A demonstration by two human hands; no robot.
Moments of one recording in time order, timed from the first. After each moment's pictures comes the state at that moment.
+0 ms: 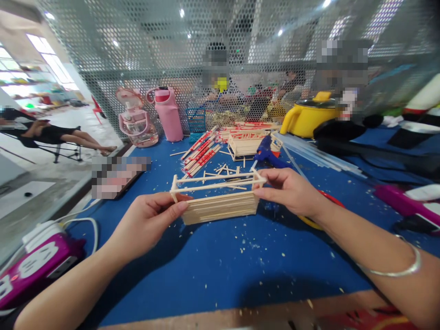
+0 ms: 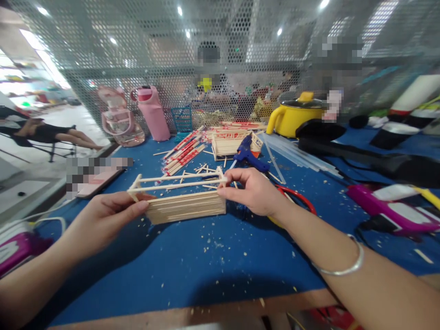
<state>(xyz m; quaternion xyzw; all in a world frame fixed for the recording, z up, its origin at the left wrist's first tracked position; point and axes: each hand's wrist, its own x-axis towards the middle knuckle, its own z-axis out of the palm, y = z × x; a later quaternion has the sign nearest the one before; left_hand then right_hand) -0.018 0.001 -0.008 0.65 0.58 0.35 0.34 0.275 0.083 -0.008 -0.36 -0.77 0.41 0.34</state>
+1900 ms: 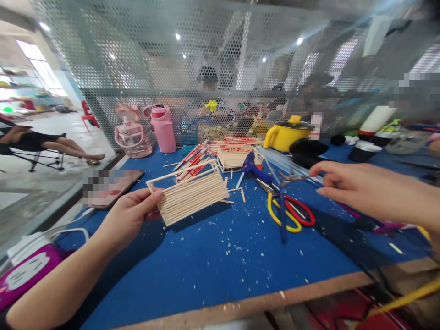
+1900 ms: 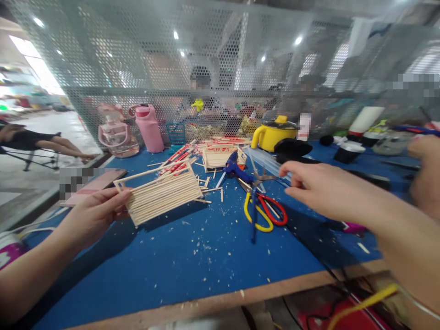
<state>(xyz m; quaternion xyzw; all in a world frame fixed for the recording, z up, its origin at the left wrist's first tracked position) -0.034 0.016 -0.007 0.50 0.54 0.48 0.48 0.378 0.049 0.089 -0.66 -0.75 0.01 0.01</state>
